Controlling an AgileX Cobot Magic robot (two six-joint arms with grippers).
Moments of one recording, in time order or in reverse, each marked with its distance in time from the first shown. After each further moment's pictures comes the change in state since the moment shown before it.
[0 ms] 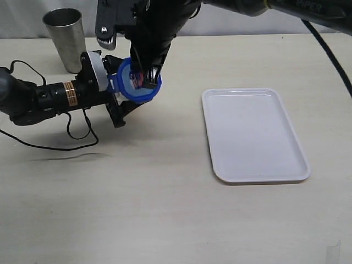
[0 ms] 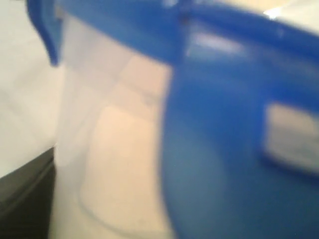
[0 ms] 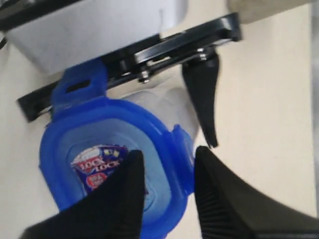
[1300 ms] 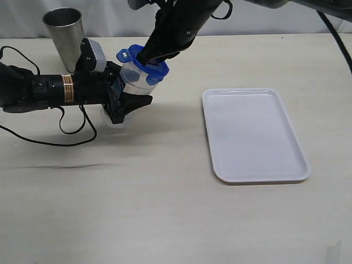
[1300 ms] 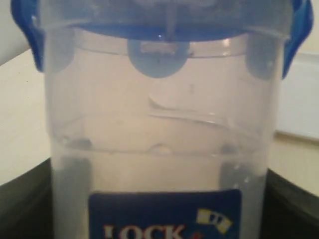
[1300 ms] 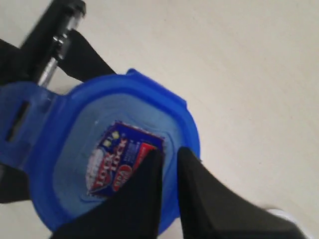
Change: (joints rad) left arm -0.005 -0.111 0.014 0.169 0.145 -0.565; right arm -0.100 0.004 -0.020 0.067 0.031 0.661
